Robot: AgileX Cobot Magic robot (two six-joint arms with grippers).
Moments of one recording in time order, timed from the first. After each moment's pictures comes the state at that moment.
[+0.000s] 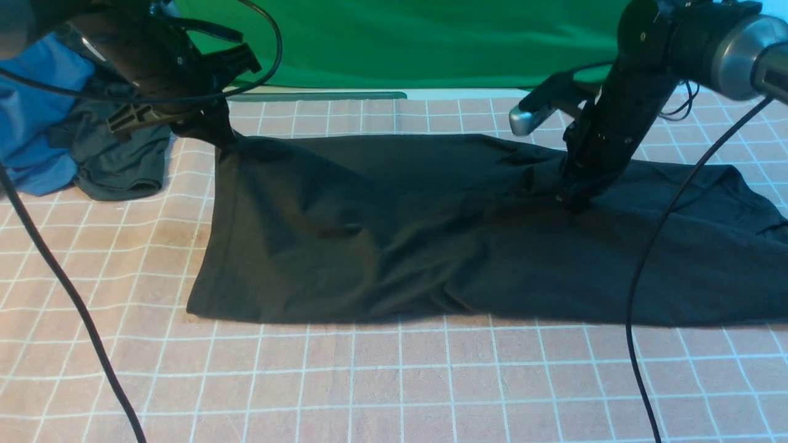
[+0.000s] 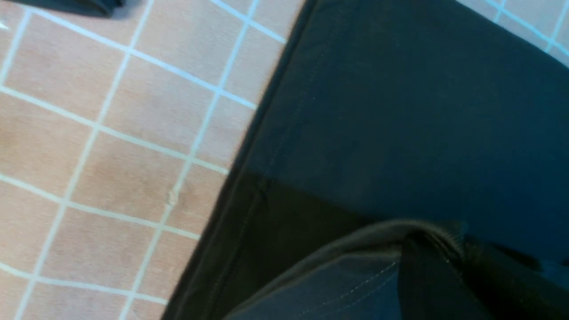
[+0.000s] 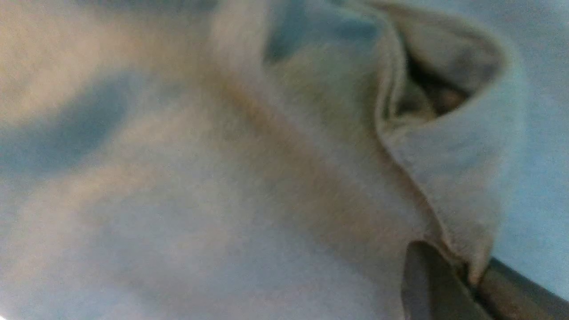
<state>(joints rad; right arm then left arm) 0.22 2.20 -1.90 0.11 1.16 -0.56 -0.05 1.94 -1.73 -0.13 1.03 -0.46</state>
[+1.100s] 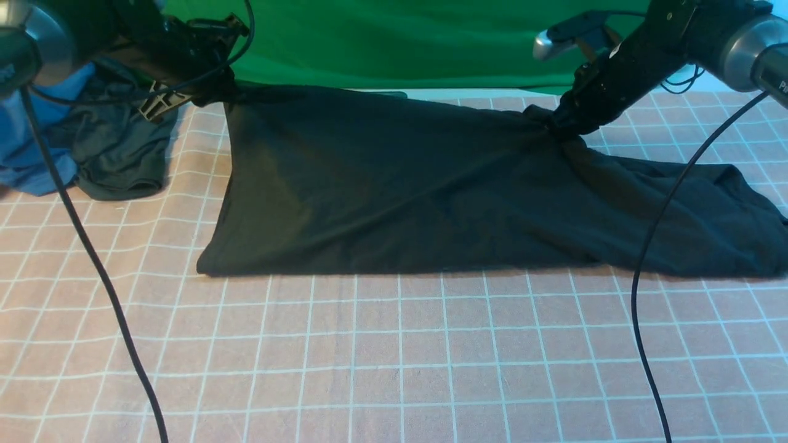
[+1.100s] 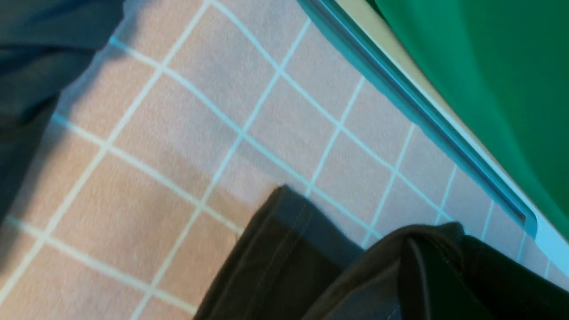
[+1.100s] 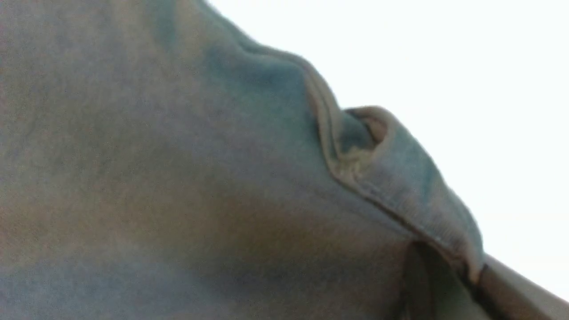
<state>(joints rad) 0.11 2.39 -2.14 0.27 0.85 -0.53 0.02 2.16 -1.84 -0.21 0.60 -0.54</state>
